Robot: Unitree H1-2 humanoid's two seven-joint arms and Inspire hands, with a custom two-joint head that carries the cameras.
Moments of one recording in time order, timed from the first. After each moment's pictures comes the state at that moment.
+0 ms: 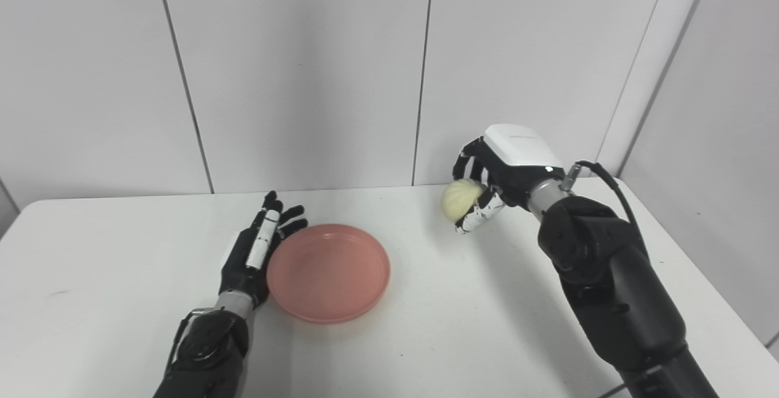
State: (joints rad) left arm -0.70 -0.12 0.03 0.84 -0.09 -0.19 -0.03; right arm -0.64 -0.58 0.18 -0.17 -0.81 0.37 0.57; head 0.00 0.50
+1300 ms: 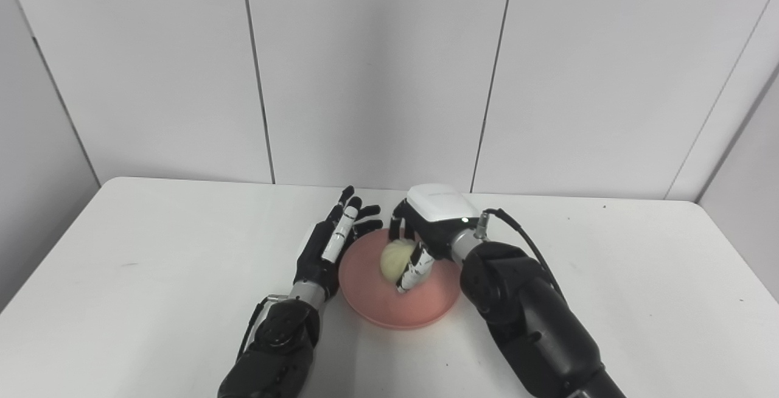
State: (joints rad) left arm -0.74 -0.16 0.02 0.93 -0.08 -0.27 0.01; right arm -0.72 -0.35 0.45 0.10 -0.88 0.29 0.51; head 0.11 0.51
